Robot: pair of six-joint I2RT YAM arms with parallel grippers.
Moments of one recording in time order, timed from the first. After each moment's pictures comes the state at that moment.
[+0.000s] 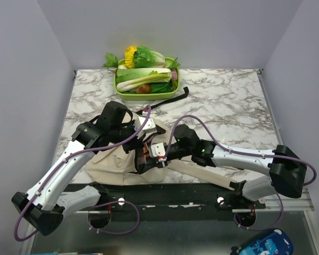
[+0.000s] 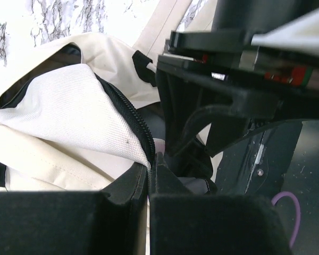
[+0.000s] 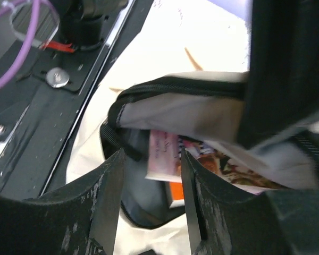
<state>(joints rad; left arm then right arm) -0.59 1.03 1.15 -0.98 0.53 0.46 1.06 1.41 0.83 0.25 -0.62 -0.60</state>
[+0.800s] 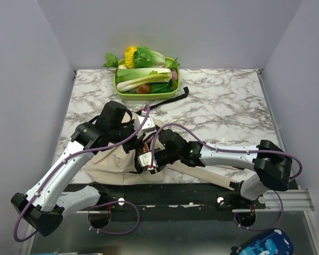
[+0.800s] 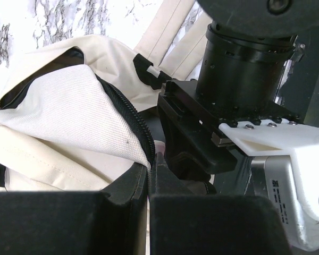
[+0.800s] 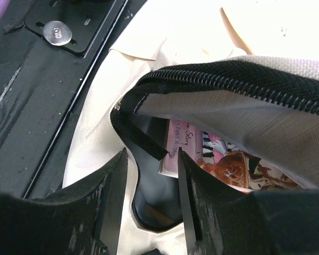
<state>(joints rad) -0.59 1.02 1.15 -0.97 0.53 0.44 1.13 1.56 0.92 0.05 -0.54 -0.76</state>
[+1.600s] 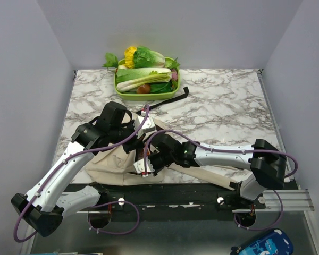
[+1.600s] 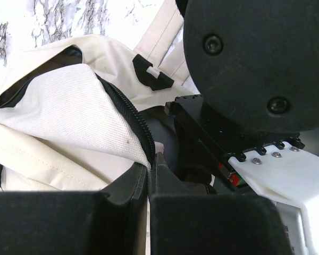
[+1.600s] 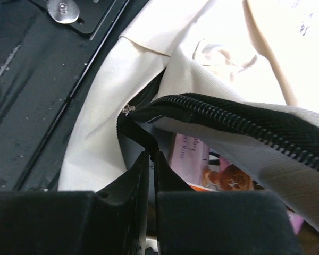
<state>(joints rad) -0.59 1.01 1.14 -0.95 0.53 0.42 1.18 1.61 1.03 -0.10 -0.46 -0.88</state>
